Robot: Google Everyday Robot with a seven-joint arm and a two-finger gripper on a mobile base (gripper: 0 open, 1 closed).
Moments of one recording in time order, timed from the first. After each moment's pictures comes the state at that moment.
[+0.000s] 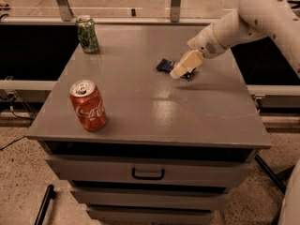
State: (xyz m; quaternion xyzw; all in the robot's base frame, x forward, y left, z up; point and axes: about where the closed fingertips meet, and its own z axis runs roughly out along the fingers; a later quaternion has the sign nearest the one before) arm 0.702 -0.115 0.868 -0.51 0.77 0.16 0.35
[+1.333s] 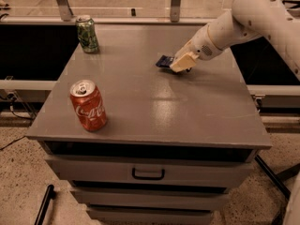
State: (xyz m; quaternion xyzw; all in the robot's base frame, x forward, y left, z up) arm 0.694 -0.104 0.863 -0.54 0.75 0.14 0.35
